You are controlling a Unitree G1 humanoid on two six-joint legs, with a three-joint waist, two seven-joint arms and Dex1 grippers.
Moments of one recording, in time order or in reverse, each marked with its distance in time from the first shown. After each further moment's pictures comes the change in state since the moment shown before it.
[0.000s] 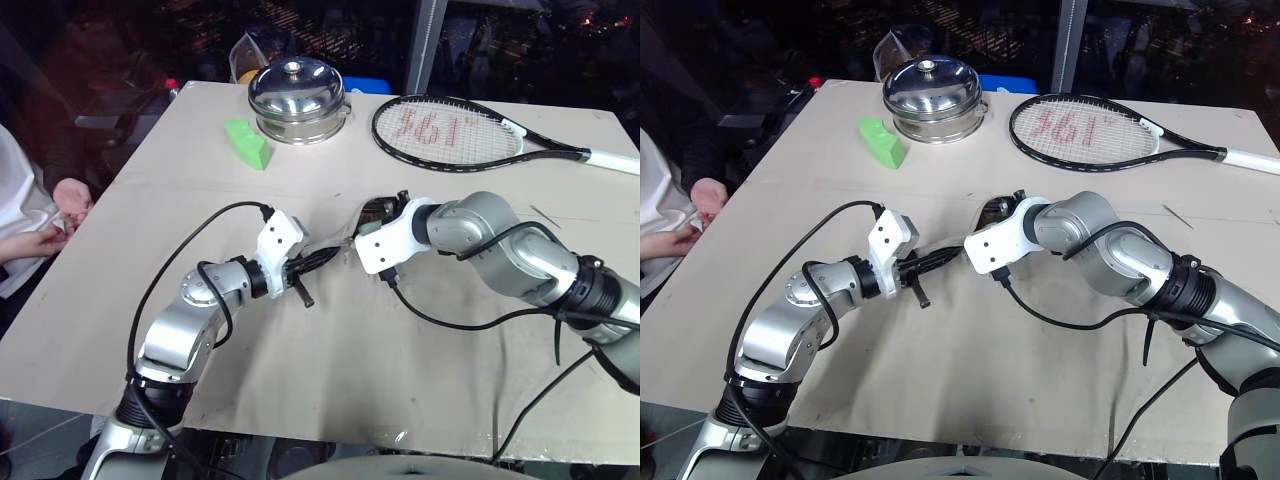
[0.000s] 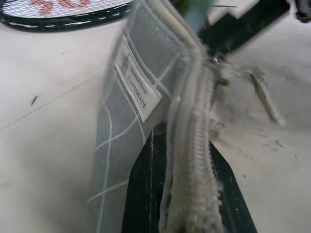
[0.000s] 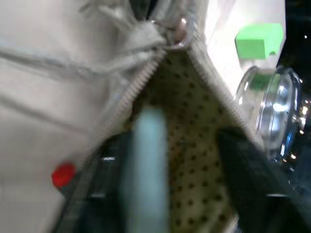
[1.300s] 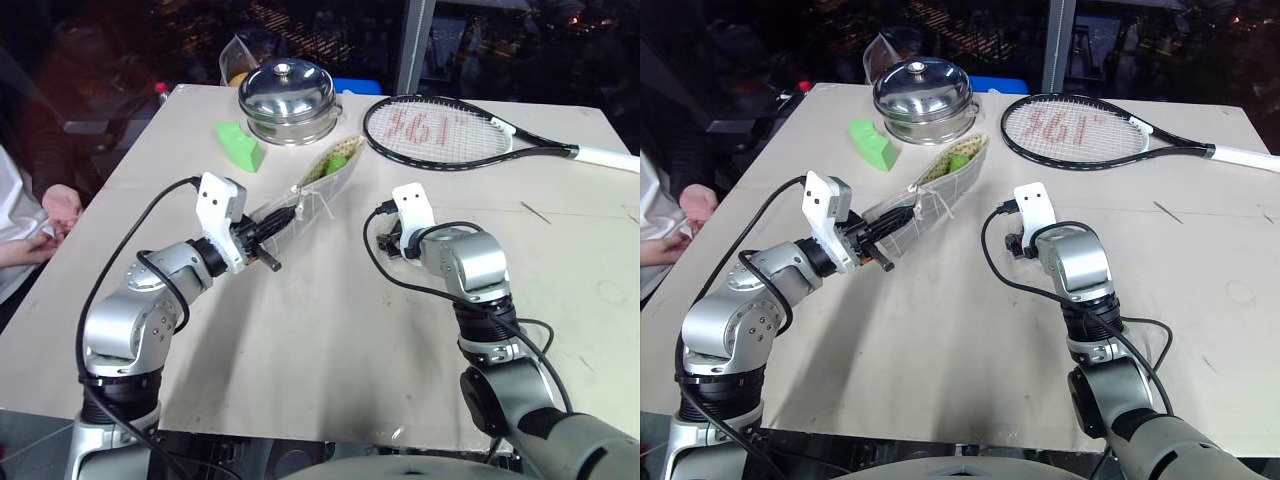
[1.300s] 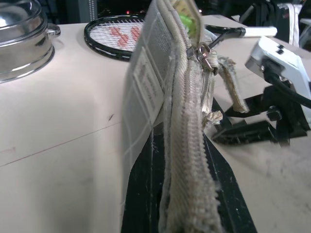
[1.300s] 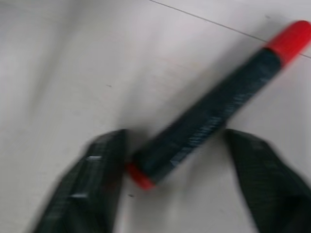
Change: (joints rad) left arm -0.039 0.041 0.235 -0.008 -0.222 0.139 0.110; right arm 0.203 0.725 -0.679 0.196 0.370 1.019 -0.708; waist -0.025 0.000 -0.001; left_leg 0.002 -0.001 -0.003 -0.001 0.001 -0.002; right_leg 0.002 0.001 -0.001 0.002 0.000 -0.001
